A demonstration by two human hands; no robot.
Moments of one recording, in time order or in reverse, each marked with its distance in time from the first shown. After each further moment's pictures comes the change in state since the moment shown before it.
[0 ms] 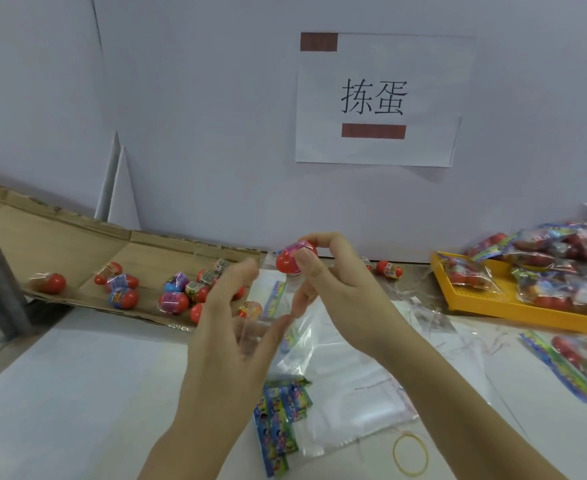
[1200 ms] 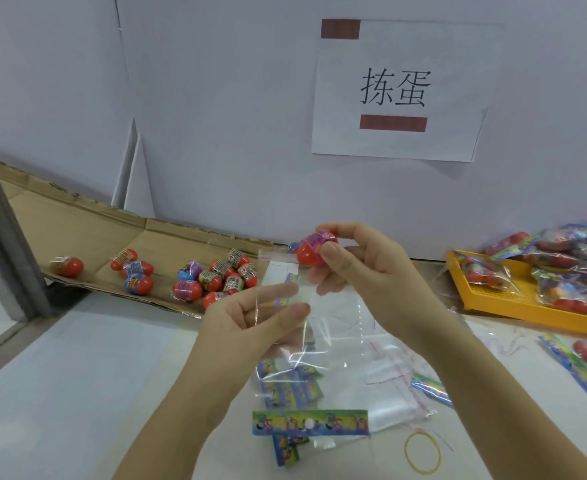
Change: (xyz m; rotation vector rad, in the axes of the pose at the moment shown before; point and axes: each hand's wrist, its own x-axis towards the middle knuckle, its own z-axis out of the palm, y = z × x) left_hand 0.015 0.009 -0.012 -0.504 -0.199 -0.671; right_hand 0.004 0.002 -0.016 0.131 -0.055 -0.090
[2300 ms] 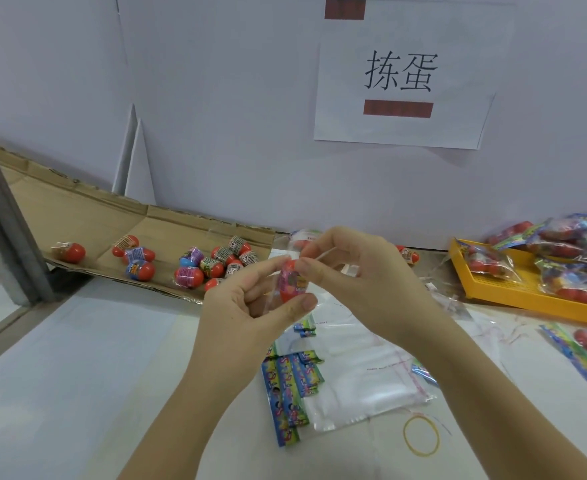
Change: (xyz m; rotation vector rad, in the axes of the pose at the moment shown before) left_hand -0.002 -0.005 0.007 0.085 0.017 0.327; right_hand -0.007 -0.001 0.011 -0.468 0.019 -0.014
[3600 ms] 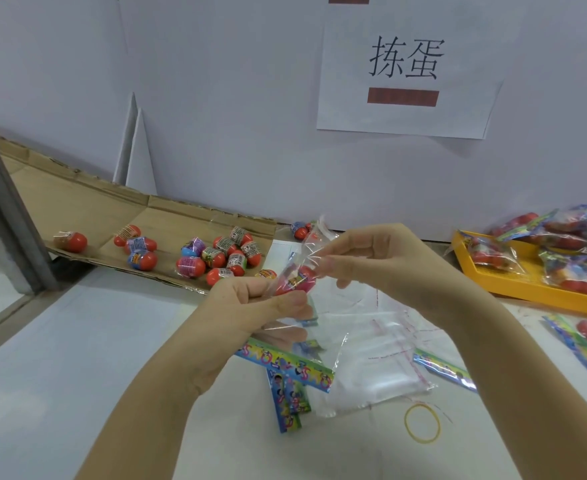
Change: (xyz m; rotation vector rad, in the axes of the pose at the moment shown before) left_hand 0.006 0.008 -0.021 0.031 -0.263 -0.499; right_hand 0.003 0.007 -0.024 0.226 -0.261 0.190
